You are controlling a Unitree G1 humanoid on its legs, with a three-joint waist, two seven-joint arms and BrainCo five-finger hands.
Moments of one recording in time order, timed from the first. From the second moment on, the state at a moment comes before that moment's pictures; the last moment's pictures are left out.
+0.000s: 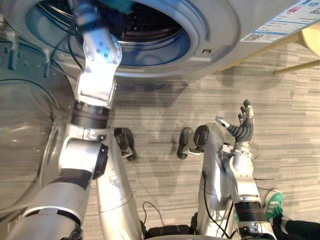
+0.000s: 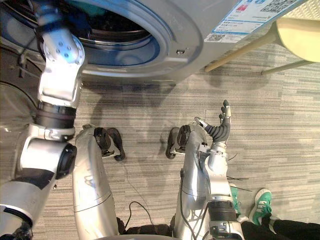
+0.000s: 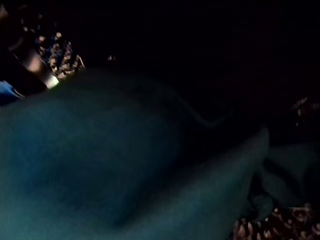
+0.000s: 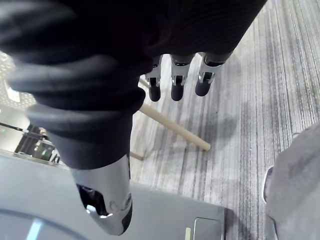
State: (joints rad) left arm -1.27 0.41 -0.09 0.40 0.13 -0.04 0.59; right arm -0.20 -0.06 -0.12 0.10 -0.04 -0.20 -0.34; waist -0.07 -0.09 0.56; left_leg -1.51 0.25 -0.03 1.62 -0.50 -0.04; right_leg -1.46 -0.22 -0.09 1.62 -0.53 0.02
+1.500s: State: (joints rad) left arm 0.05 0.04 0.05 0.80 0.10 -0.02 0.17; right arm 0.07 -0.05 -0.22 0.81 -0.01 -0.06 -0.17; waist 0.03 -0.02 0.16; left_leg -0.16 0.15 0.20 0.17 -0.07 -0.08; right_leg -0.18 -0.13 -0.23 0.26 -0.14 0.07
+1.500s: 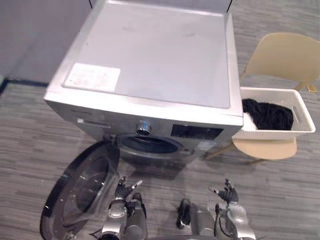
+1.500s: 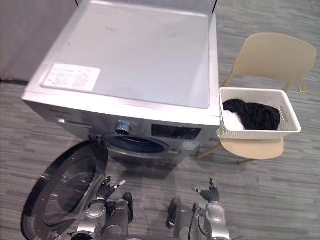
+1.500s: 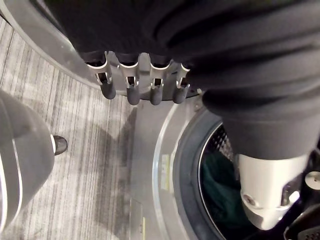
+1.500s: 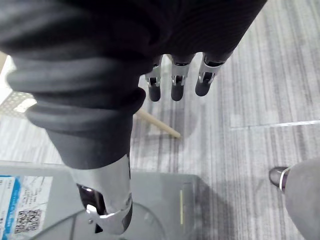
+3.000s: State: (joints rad) left arm 0.09 0.04 0.03 0.86 0.18 -0.03 0.14; right arm -0.01 -0.09 -0.21 0.94 0.05 -0.04 -0.19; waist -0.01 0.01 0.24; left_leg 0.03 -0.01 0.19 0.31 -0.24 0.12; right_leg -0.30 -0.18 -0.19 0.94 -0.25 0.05
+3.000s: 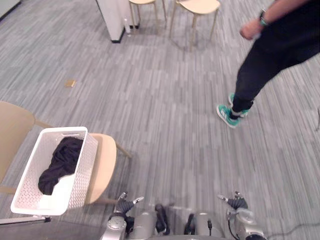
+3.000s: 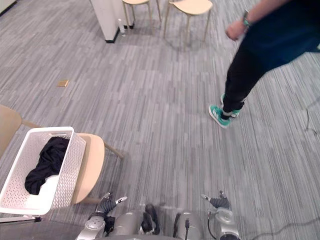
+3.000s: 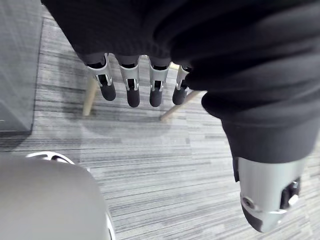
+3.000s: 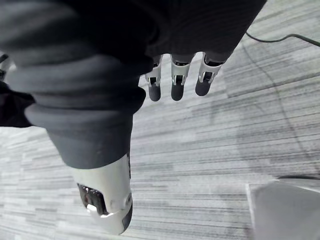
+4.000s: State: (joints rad) left arm 0.07 0.08 -0.05 0.88 0.17 -0.02 0.16; right arm 0.03 -0.09 -0.20 0.75 0.05 -0.06 -0.22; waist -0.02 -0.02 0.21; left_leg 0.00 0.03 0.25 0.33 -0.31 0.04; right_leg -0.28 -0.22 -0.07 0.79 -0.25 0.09
